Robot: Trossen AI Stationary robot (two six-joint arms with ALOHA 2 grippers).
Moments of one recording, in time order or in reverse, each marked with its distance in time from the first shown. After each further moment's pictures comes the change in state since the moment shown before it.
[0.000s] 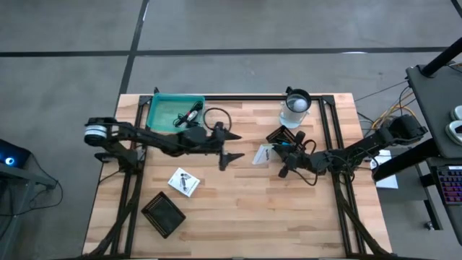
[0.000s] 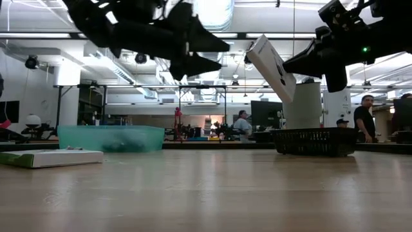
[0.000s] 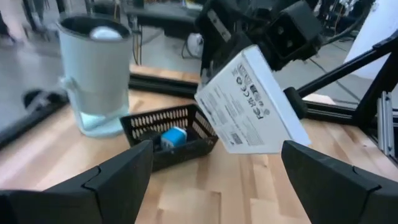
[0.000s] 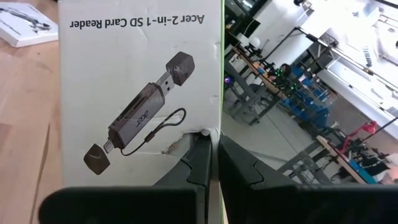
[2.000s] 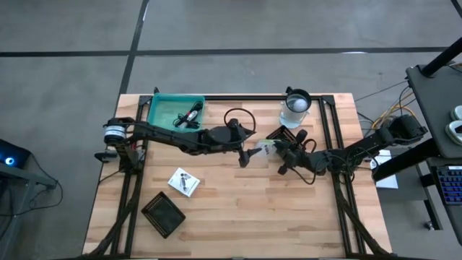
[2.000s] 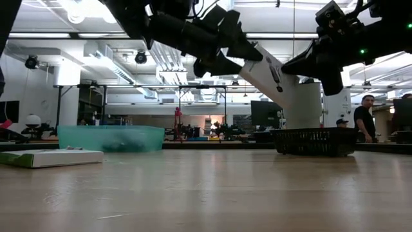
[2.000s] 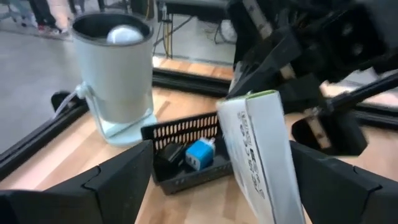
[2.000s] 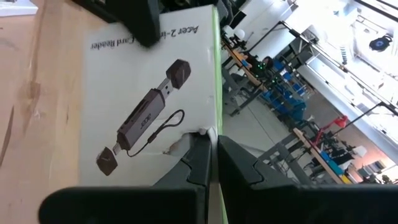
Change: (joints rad) left arm -0.008 0.212 0.338 -0.216 -0.165 0.019; right arm -0.001 0.000 0.006 -0.007 0.073 -0.063
